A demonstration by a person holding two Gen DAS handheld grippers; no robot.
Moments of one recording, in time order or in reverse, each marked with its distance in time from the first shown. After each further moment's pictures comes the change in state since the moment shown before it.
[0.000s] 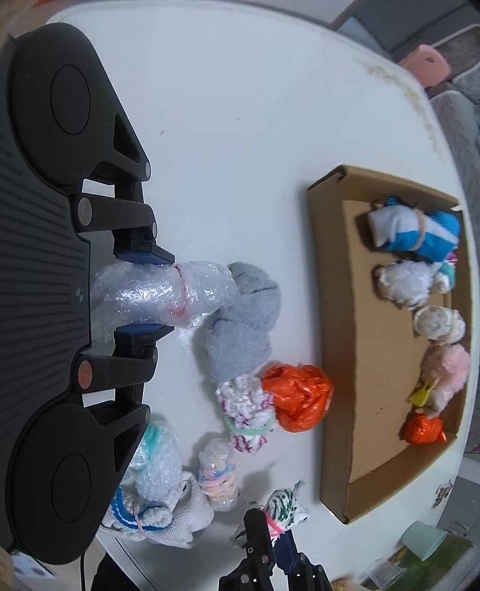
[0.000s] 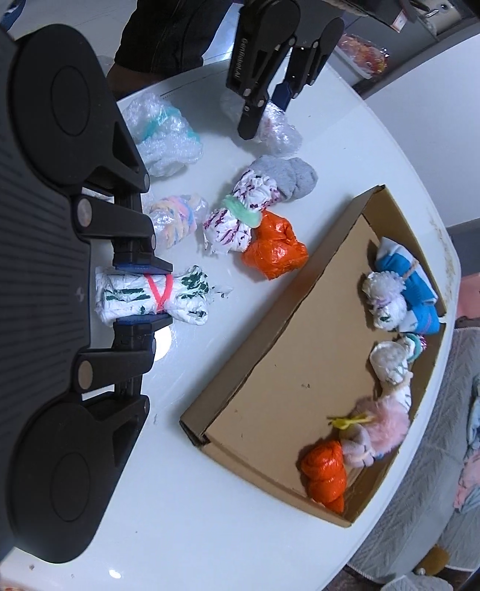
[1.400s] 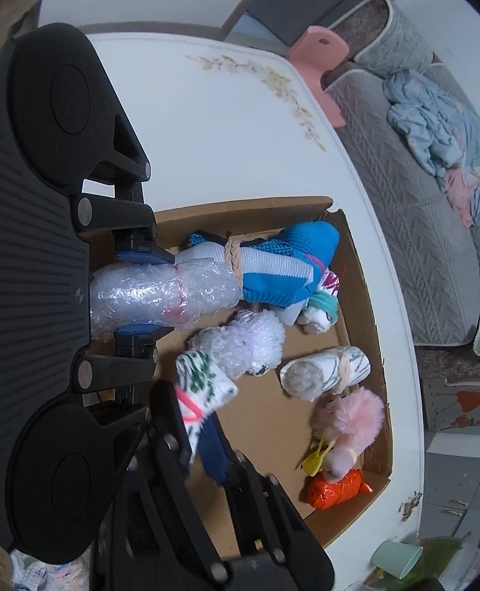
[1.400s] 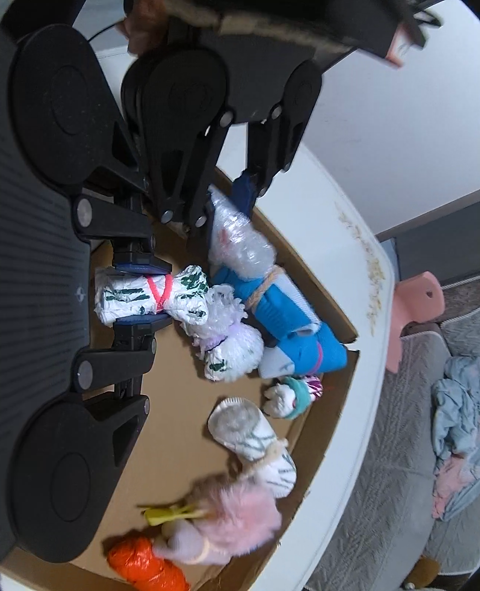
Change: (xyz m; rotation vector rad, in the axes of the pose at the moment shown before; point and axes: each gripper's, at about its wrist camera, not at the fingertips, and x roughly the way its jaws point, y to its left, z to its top) left arm 0.042 0.034 0.131 0.237 -0.211 0.066; right arm 0.080 0.001 0.140 0.079 -0.165 0.088
